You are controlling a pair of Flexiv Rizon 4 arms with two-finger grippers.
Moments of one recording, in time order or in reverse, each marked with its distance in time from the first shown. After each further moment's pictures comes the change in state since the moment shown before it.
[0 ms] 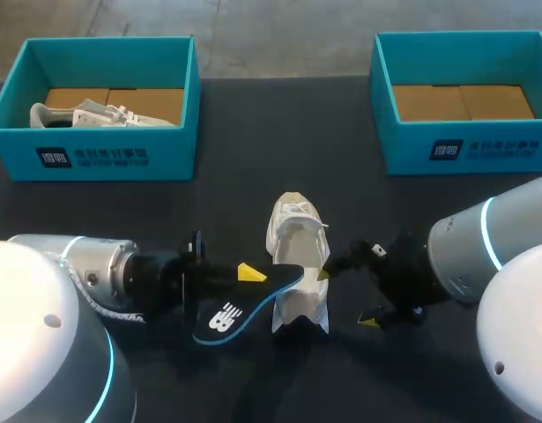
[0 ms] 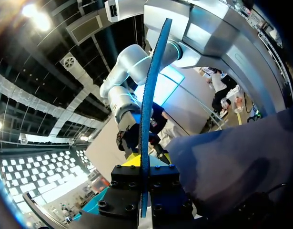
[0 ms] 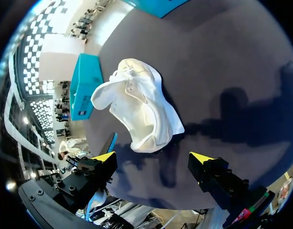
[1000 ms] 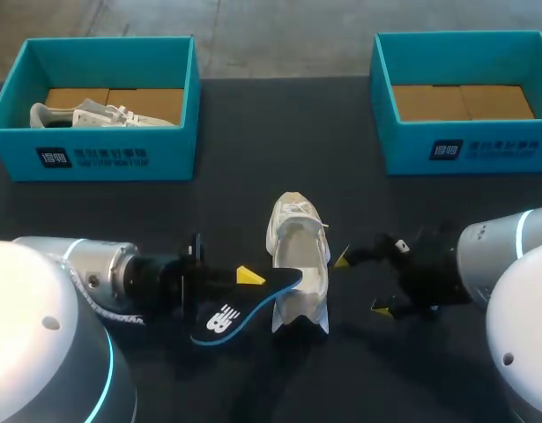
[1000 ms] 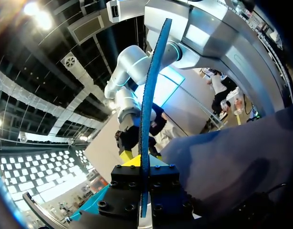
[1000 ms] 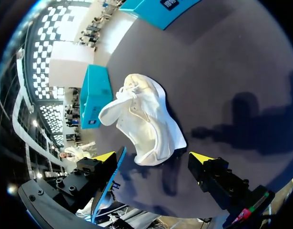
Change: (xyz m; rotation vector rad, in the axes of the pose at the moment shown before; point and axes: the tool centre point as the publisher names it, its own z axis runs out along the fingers) left arm 0.005 0.006 -0.004 0.008 0.003 -0.013; right arm -0.007 0.028 -0.011 -0.071 0.094 -0.003
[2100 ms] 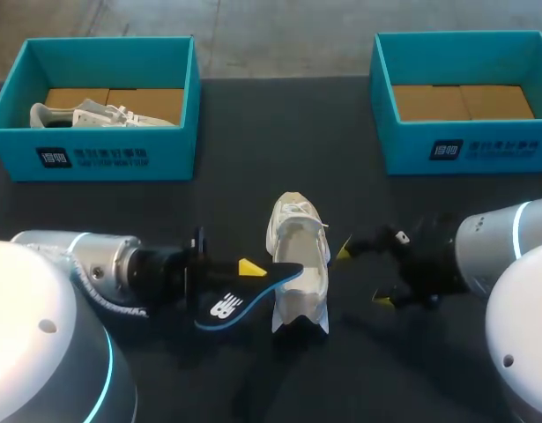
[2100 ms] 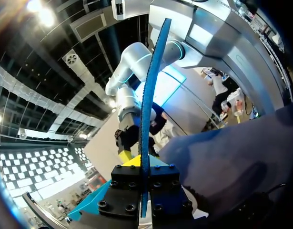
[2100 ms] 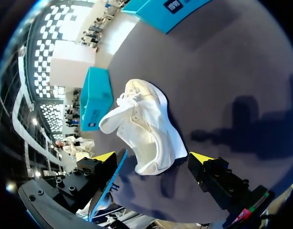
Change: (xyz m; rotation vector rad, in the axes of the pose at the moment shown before) left arm -0.008 0.014 -0.001 -0.006 0.001 -0.026; right arm 0.002 0.020 0.007 -0.022 -0.003 -0.028
